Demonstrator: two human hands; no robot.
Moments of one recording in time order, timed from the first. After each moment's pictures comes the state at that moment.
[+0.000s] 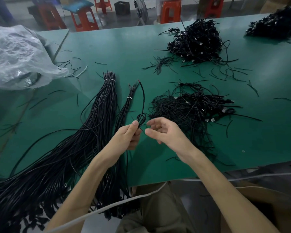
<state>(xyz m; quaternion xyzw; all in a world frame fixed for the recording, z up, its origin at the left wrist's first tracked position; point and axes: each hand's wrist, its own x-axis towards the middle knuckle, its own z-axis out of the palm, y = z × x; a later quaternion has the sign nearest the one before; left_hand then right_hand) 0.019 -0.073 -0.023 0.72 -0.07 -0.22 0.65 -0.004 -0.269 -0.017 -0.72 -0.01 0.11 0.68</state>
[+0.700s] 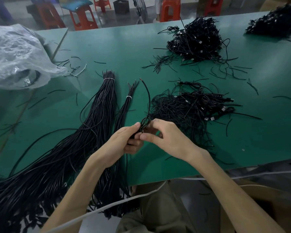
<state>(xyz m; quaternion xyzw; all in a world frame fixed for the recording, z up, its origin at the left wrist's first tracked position) 0.011 -0.068 -0.009 0.64 -0.11 -0.33 0.69 -0.008 -0.270 -0.003 -0.86 -0.17 0.05 0.48</state>
